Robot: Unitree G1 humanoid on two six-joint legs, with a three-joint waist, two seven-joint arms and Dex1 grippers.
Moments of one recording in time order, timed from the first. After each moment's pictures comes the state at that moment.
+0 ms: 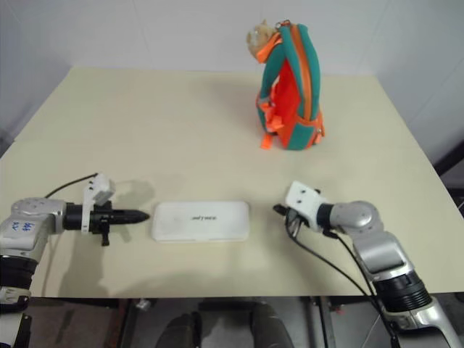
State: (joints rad) left arm -0.50 0.85 0.08 0.40 -0.26 0.46 -1.14; right arm -0.41 -0.71 0.10 -0.13 0.10 0.39 0.88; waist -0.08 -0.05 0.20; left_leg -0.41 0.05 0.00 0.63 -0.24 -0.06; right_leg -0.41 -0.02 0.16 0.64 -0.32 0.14
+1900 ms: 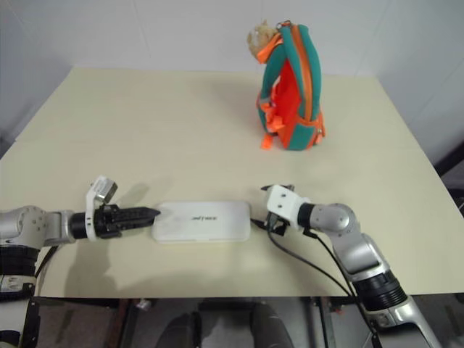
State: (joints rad) left arm -0.54 0.79 0.13 0.37 -0.71 1.34 -1.14; right arm -0.41 -0.58 0.23 -0.11 -0.01 0.20 0.83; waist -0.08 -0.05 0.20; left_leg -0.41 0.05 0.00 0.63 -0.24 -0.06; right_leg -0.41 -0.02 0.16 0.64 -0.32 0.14
